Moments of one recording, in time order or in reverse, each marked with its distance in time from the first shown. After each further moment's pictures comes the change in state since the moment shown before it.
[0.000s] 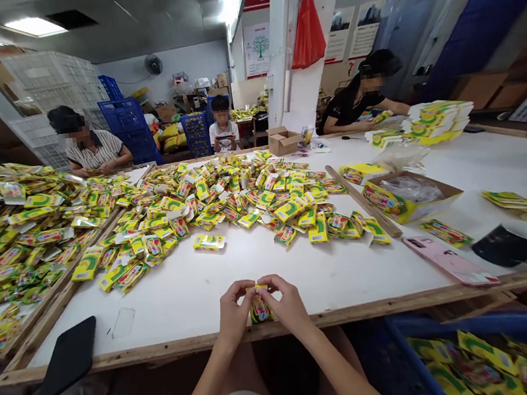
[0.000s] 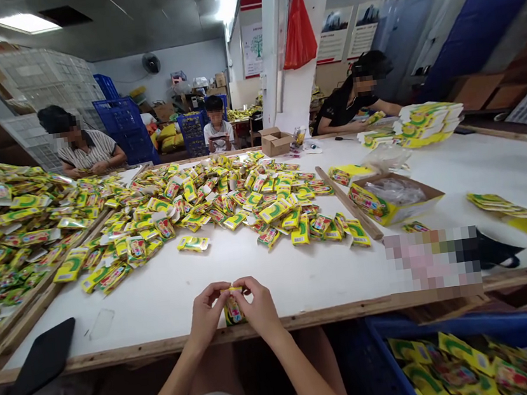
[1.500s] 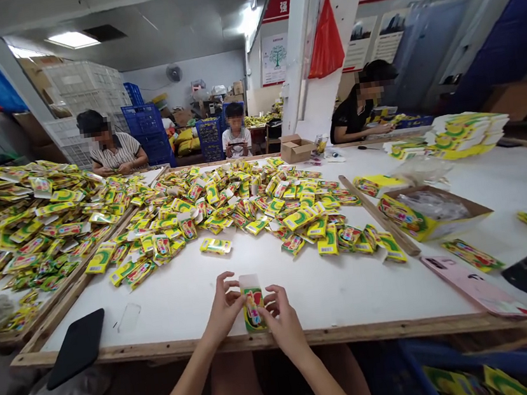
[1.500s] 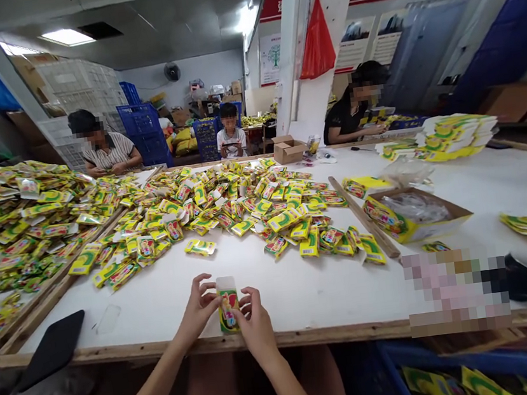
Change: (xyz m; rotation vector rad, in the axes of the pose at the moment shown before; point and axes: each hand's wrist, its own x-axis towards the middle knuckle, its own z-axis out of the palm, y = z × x) left_hand 0.009 -0.003 -0.027 -0.137 -0.073 -0.062; right_hand -0.019 0.012 0.021 0.108 -0.021 0.154
